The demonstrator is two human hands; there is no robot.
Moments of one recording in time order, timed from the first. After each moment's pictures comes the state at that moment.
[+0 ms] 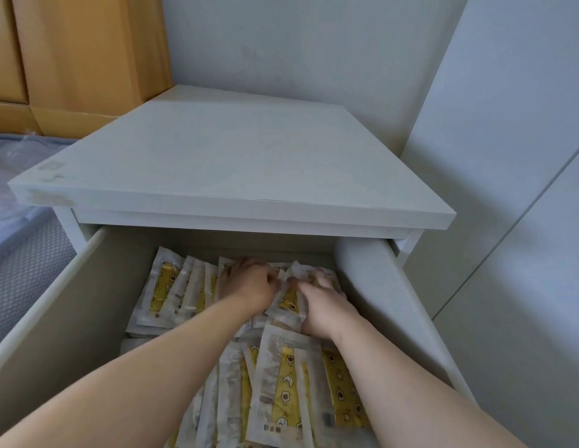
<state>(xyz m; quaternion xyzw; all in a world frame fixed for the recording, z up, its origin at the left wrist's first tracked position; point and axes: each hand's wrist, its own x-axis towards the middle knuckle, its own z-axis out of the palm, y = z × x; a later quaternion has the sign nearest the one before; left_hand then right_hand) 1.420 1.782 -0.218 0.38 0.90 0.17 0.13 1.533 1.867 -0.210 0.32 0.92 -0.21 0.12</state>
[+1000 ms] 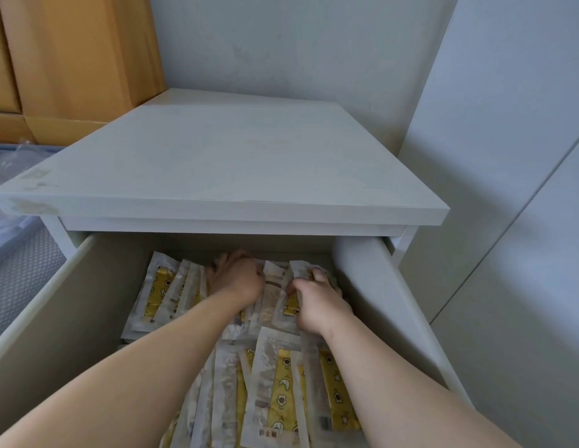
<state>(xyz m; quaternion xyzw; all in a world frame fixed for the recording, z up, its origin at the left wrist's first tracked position) 1.411 1.790 -0.216 0.30 0.94 0.14 0.10 1.531 1.859 -0.196 0.35 0.90 -0.23 0.10</state>
